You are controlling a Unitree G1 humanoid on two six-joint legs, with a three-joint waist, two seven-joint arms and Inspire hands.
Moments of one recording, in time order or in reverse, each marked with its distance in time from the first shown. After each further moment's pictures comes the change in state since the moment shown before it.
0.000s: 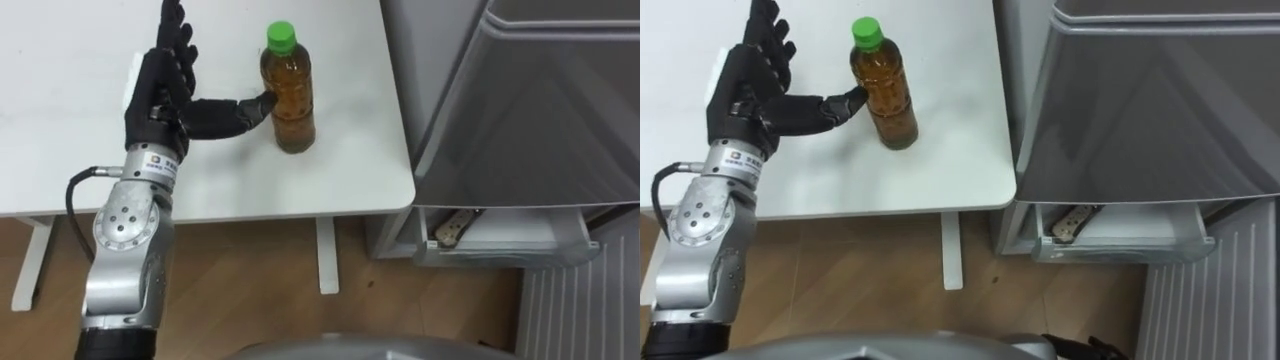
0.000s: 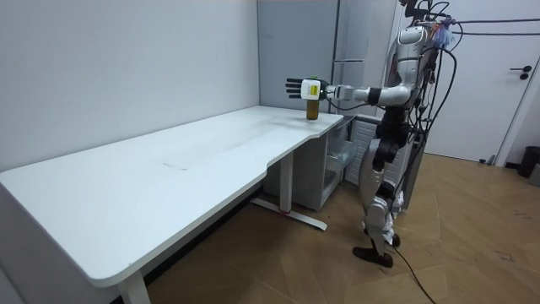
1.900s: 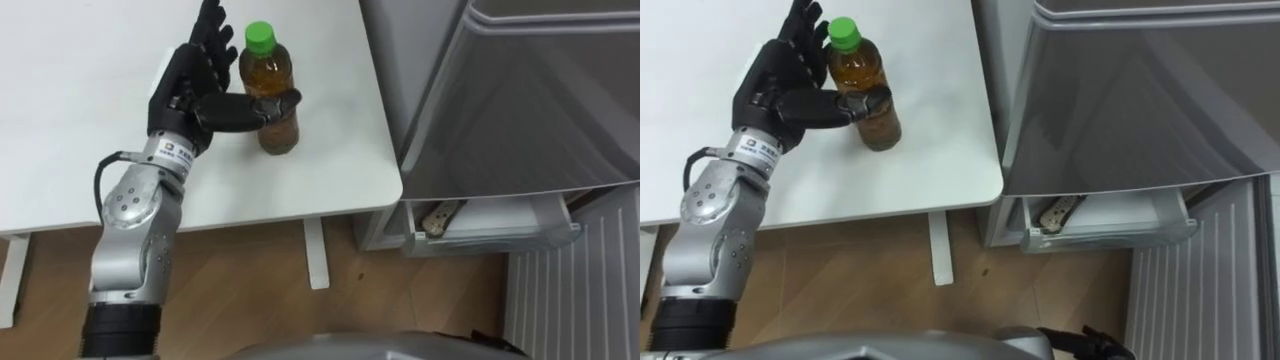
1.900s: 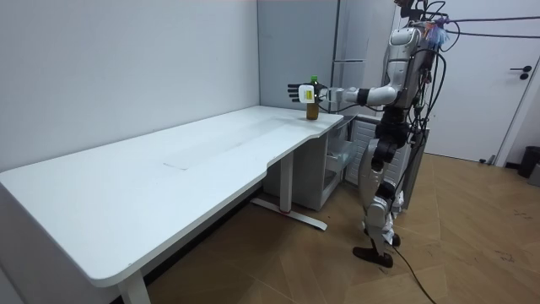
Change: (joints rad) left arm -0.093 0.003 -0.008 0.100 -0.139 0.069 -0.118; right arm -0.029 0.004 -0.022 -0.034 -0.094 0.036 0.006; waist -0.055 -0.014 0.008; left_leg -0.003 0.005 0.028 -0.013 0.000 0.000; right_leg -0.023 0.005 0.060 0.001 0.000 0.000
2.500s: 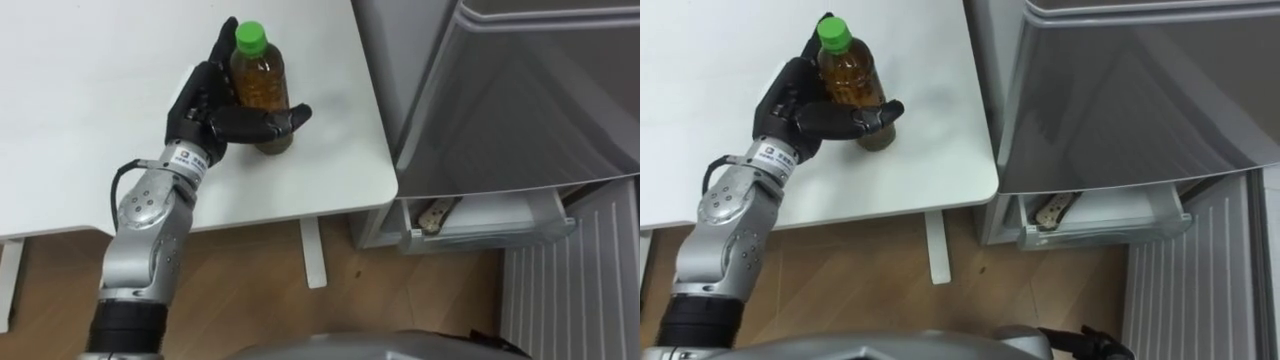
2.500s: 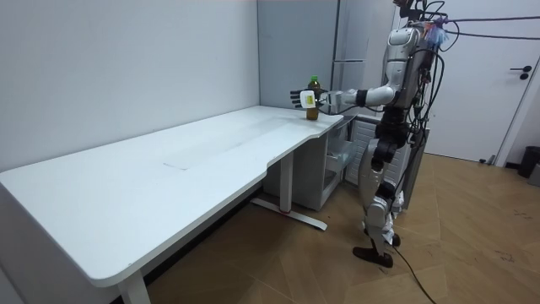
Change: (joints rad) left arm -0.023 0.002 -0.040 0.055 -0.017 0.022 0.000; right arm -0.011 -0.002 0.001 0.004 -0.020 0.012 -0.006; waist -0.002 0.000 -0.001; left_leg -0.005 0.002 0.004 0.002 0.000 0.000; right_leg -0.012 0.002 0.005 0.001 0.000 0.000
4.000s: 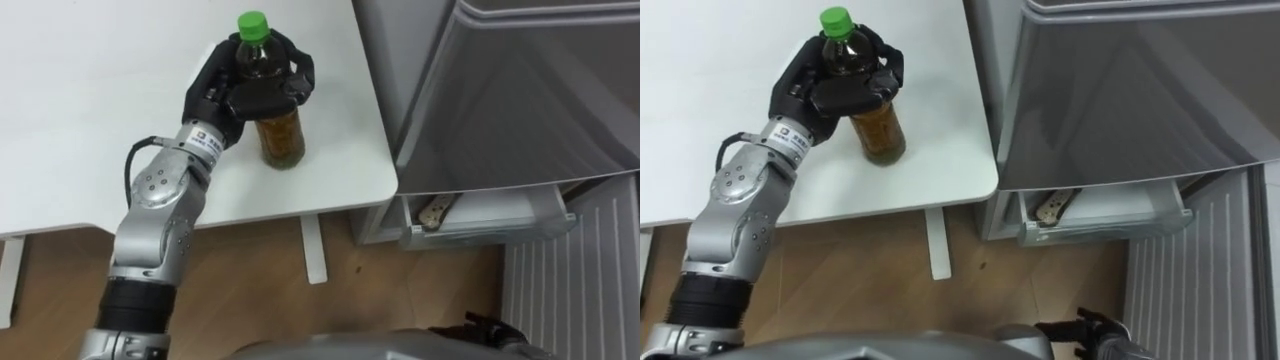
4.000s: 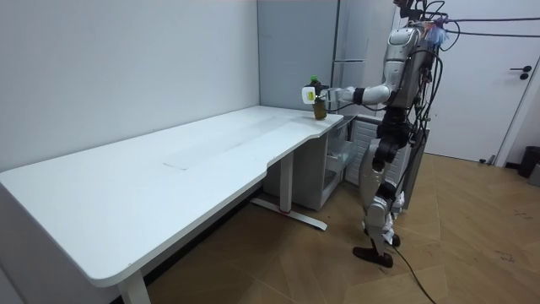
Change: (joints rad) left arm -0.069 -0.002 -0.079 -0.001 0.000 0.019 0.009; right arm -0.056 -0.012 0.151 -0.086 -0.124 0.019 -0.035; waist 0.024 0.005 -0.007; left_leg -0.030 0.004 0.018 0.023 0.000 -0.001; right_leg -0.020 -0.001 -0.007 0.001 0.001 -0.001
